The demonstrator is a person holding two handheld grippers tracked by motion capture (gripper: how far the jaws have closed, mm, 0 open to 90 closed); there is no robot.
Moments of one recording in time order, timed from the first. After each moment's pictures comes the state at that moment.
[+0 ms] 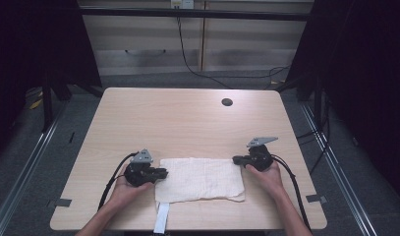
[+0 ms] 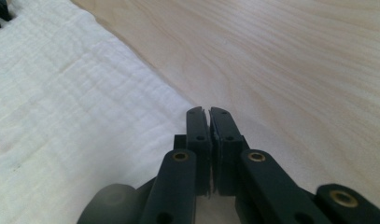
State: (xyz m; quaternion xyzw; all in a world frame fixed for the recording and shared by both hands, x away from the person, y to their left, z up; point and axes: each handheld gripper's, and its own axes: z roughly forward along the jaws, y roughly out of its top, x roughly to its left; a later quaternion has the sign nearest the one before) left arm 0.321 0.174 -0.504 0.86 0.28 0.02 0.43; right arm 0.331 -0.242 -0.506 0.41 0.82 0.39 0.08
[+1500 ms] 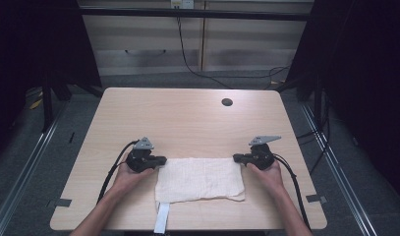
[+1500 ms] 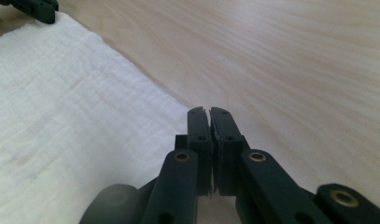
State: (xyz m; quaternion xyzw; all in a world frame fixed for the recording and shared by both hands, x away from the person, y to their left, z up) left arm 0.362 0.172 -0.505 0.86 0.29 0.05 0.41; right arm 0.330 -0.245 -0.500 0.42 0.81 0.41 0.09
